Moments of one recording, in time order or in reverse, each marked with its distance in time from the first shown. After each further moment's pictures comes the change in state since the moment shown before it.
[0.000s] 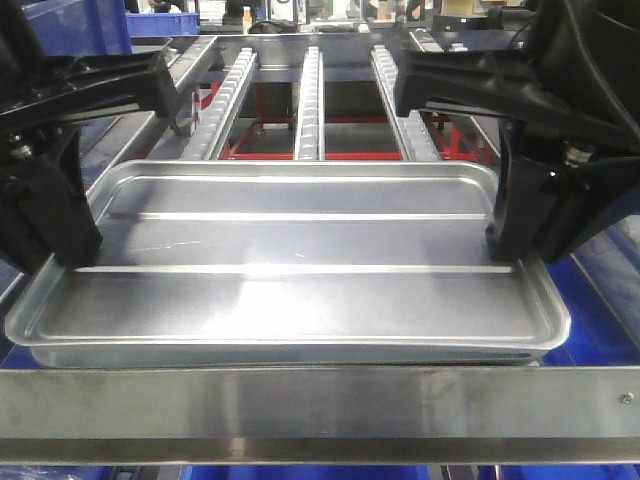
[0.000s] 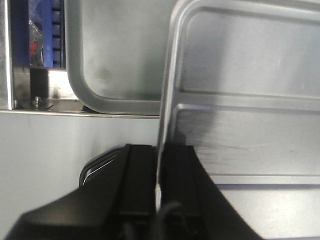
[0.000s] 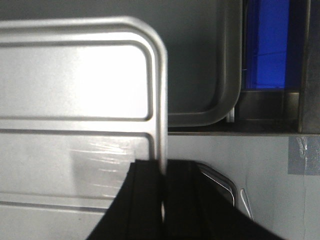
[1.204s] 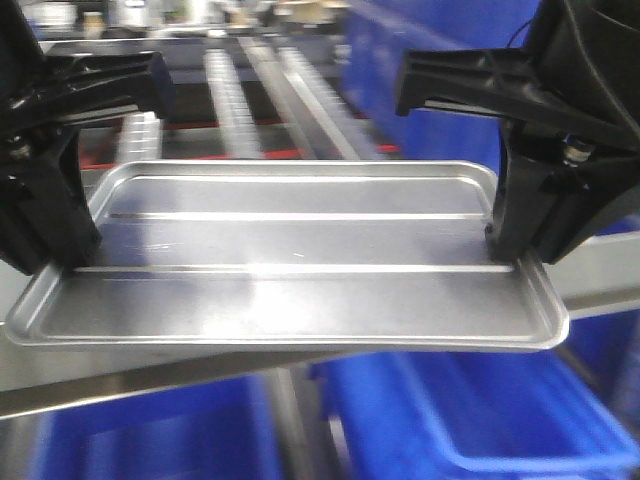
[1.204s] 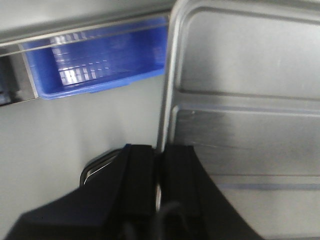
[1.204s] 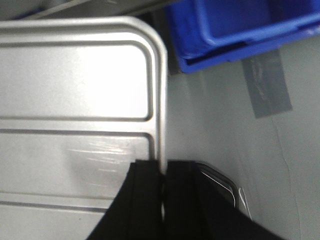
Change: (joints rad) left arm 0.000 0.000 0.000 0.004 -0.002 0.000; right arm 0.000 0.000 0.000 0.000 0.000 0.000
